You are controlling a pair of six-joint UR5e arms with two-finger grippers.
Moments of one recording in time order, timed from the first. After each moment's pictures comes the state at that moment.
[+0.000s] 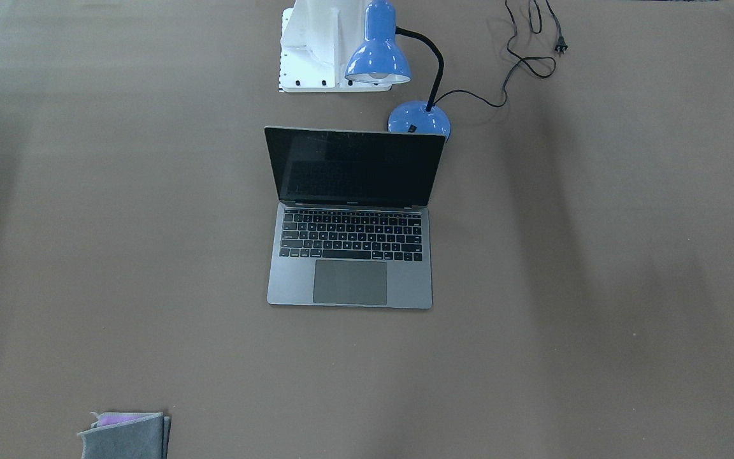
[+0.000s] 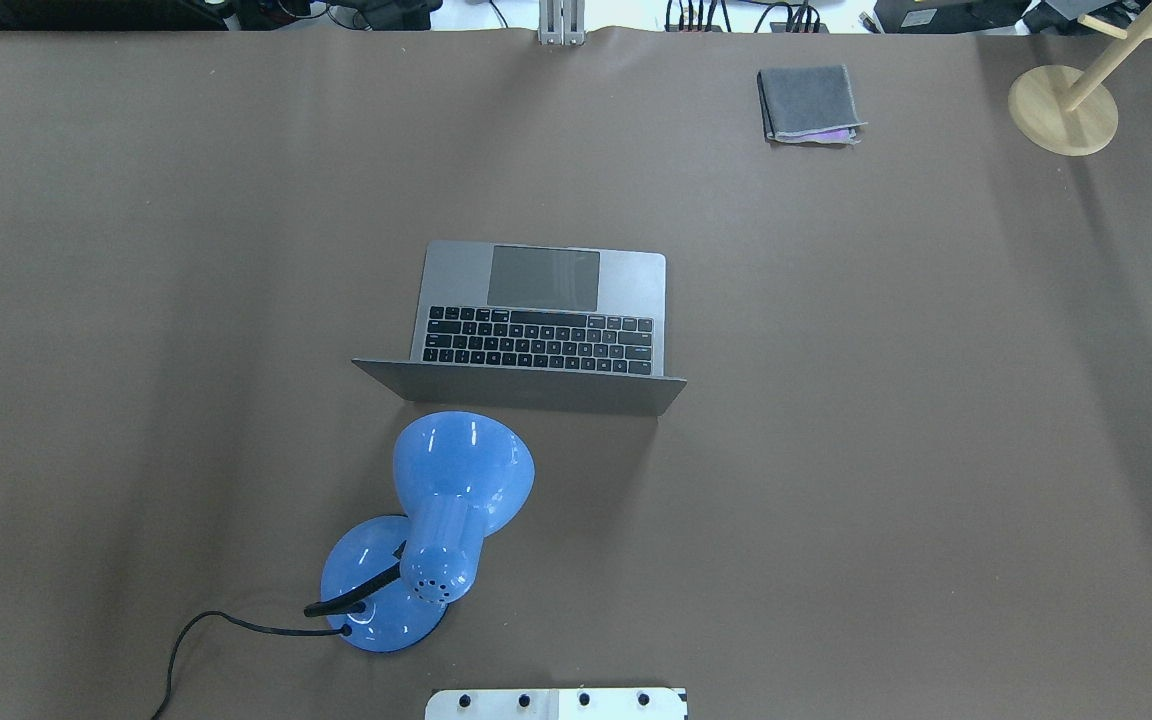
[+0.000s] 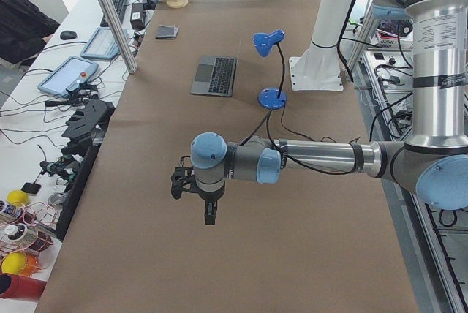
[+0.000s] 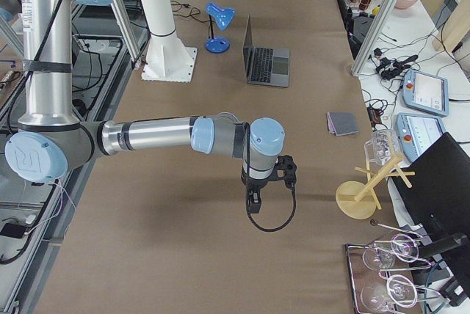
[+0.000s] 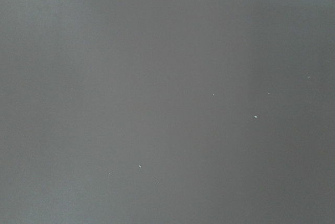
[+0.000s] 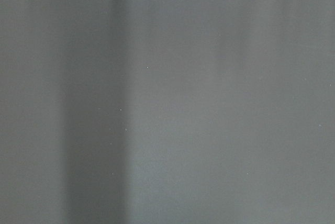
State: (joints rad) left arm -1.56 -1.46 -1.71 -1.63 -2.32 -0.08; right arm 1.60 -1.63 1.77 -1.82 2.31 -0.20
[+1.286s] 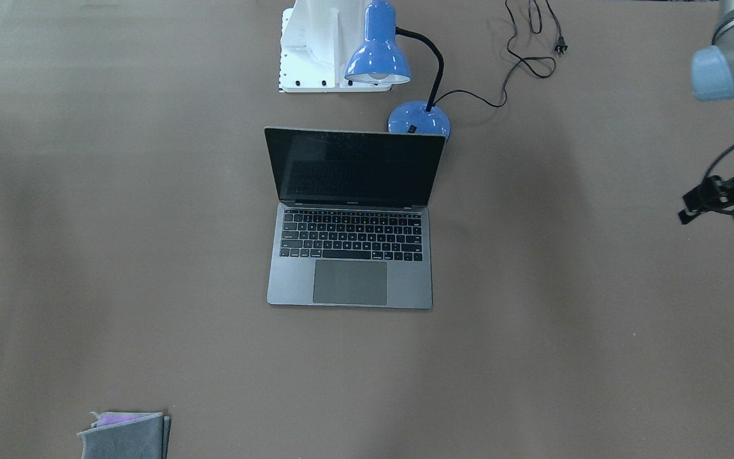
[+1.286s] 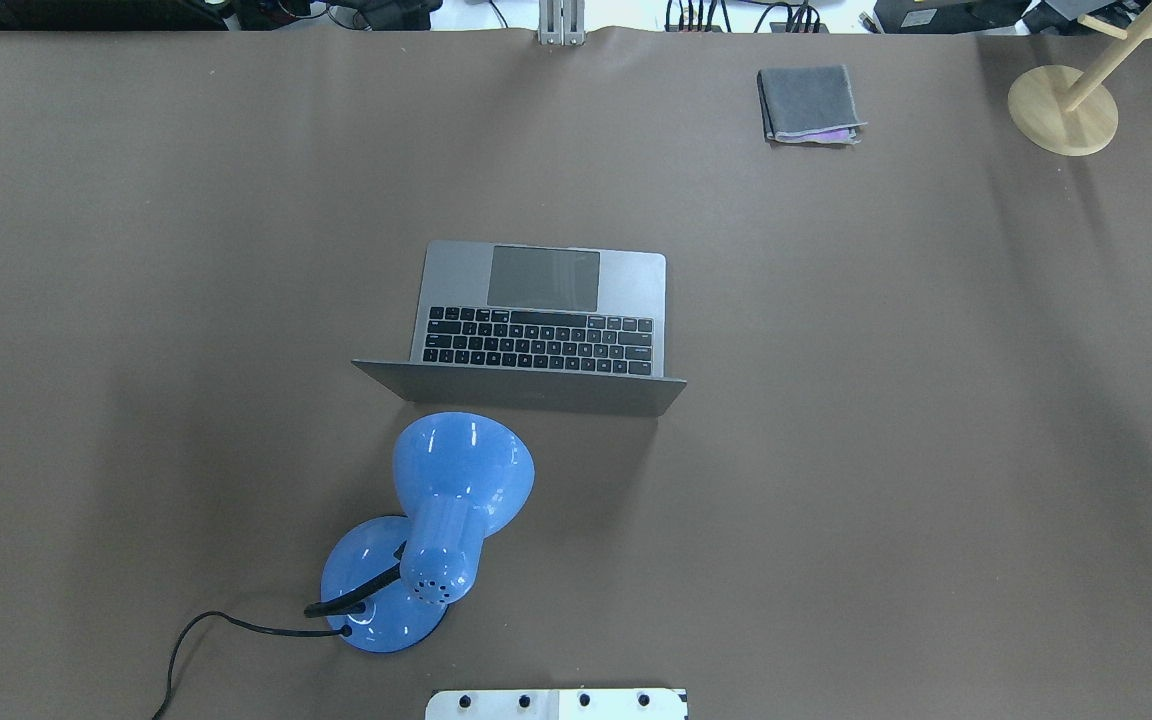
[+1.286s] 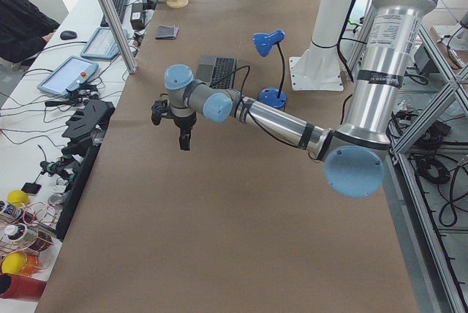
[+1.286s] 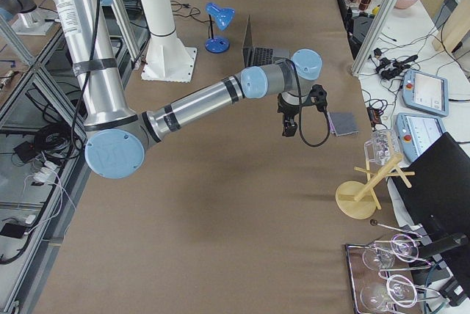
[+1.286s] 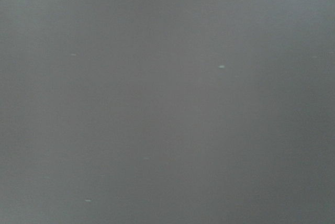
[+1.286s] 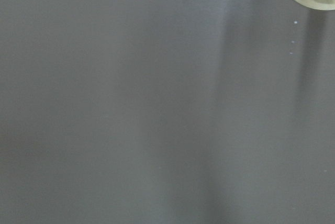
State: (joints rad) left arm -1.18 -1.80 -1.76 -1.65 -2.29 -0.70; right arm 1.31 -1.34 1.83 -1.79 2.47 0.21
